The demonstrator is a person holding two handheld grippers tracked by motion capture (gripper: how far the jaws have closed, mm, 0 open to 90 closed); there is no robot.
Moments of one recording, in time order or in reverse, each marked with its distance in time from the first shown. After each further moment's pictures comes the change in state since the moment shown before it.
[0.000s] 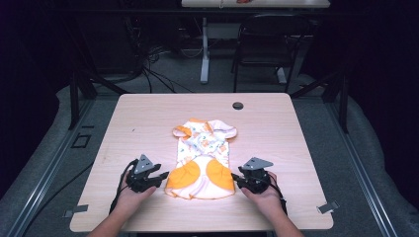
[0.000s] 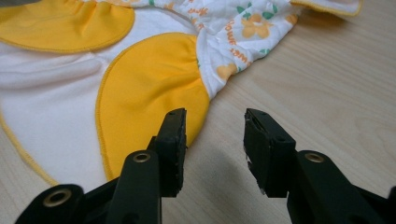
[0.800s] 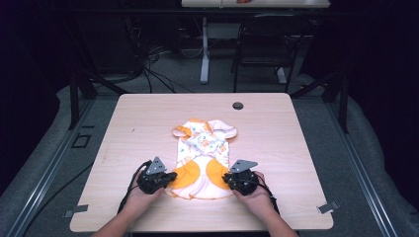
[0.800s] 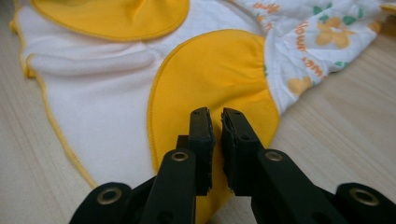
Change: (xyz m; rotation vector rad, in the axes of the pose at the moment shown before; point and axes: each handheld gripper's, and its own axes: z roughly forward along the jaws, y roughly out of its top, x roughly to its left) left arm -0.021 0.007 0.020 0.082 -0.121 0.071; right arm 0.025 0.011 0.018 0.072 0.106 -0.122
